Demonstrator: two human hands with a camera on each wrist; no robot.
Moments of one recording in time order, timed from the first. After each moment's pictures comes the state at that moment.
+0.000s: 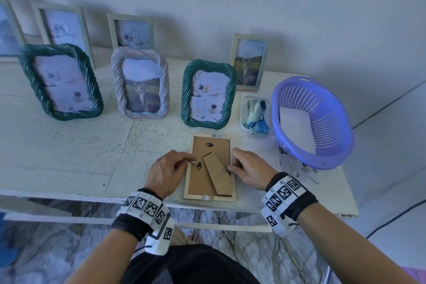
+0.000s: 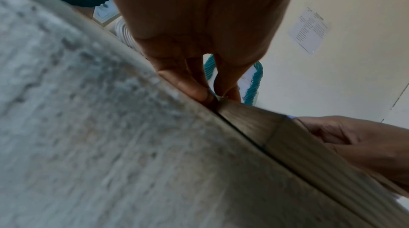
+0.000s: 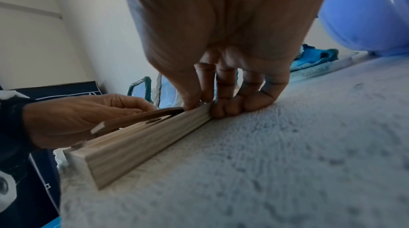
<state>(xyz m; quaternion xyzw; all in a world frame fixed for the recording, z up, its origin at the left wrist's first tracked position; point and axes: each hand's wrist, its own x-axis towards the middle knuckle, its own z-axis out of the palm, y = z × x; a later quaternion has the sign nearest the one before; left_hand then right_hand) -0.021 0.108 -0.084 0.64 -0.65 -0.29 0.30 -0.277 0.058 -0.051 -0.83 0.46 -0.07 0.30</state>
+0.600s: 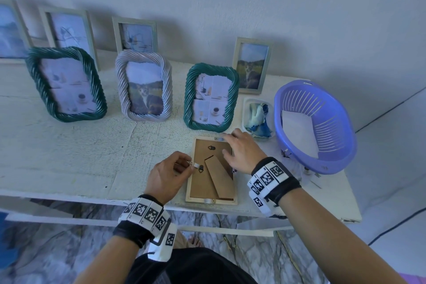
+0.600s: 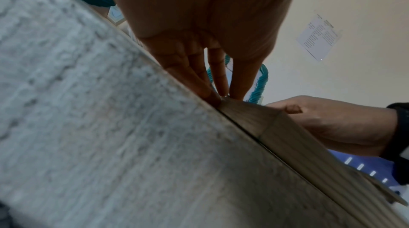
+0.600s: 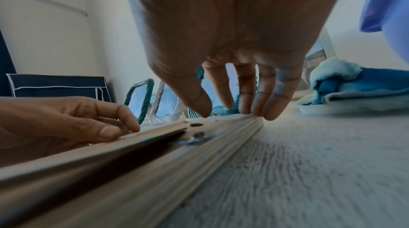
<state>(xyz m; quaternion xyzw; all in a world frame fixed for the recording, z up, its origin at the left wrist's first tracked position) -0.023 0.114 -0.080 0.65 -0.60 -0.32 0.35 -0.240 0.027 -0.033 -0.84 0.52 -0.01 0.16</state>
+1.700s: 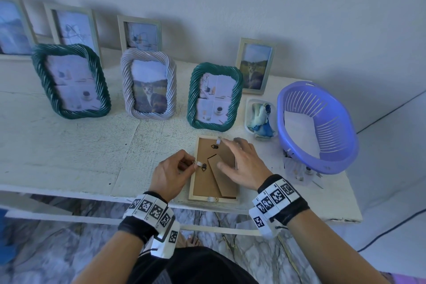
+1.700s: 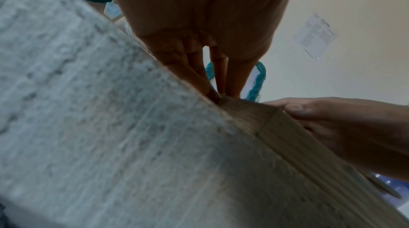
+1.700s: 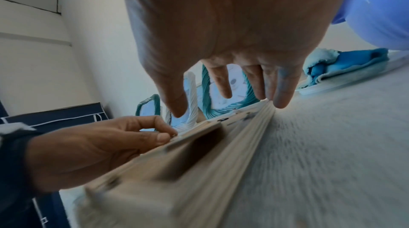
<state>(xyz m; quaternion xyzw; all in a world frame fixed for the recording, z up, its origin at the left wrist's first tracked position) -0.024 0.113 -0.080 0.65 -0.61 -0.31 0.33 -0.240 0.067 -0.029 -0.79 0.55 -0.06 0.27</state>
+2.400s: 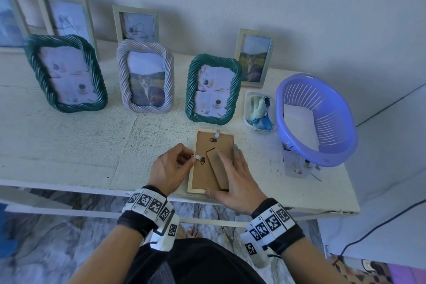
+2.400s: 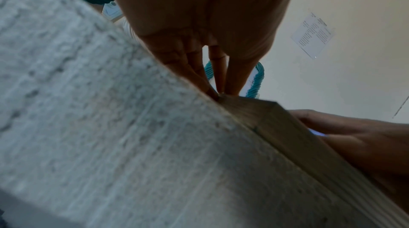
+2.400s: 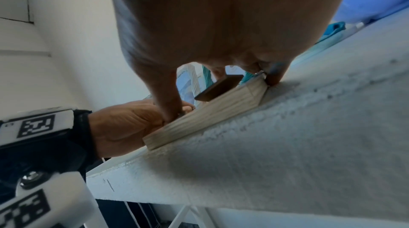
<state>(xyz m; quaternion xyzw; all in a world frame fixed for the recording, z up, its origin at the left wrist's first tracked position) -0.024 0.116 -0.084 0.65 -0.61 -0.30 0.35 -0.236 0.122 -0.057 -0.78 0.55 -0.04 0.30</state>
